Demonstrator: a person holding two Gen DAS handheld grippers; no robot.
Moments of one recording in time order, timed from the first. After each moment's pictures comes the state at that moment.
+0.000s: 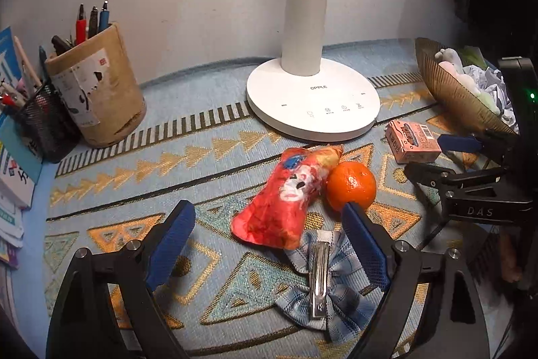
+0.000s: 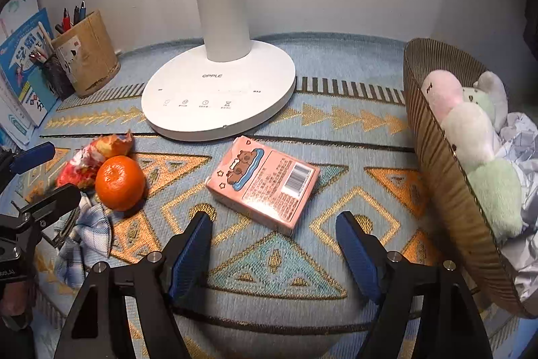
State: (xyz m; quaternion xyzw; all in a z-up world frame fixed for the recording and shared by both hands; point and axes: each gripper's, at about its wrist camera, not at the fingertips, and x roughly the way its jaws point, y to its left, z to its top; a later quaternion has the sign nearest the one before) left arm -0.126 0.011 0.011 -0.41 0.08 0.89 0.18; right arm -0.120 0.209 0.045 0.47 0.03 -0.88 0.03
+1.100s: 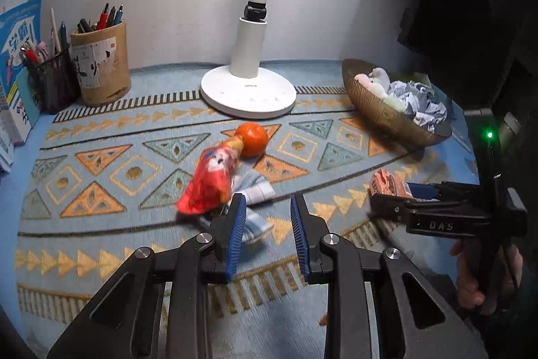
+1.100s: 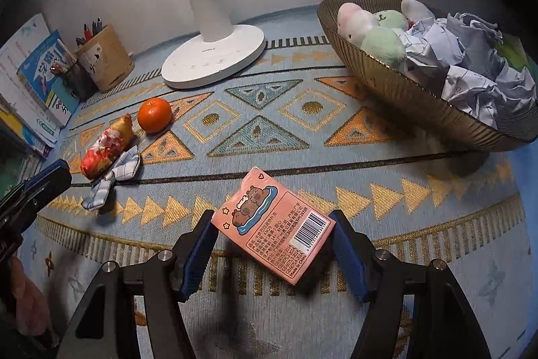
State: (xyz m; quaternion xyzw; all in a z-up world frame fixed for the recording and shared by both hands) left arm -0.009 0.008 0.039 -0.38 0.00 0.90 0.23; right arm -0.008 0.238 0.048 0.49 -0.06 -0.87 0.03
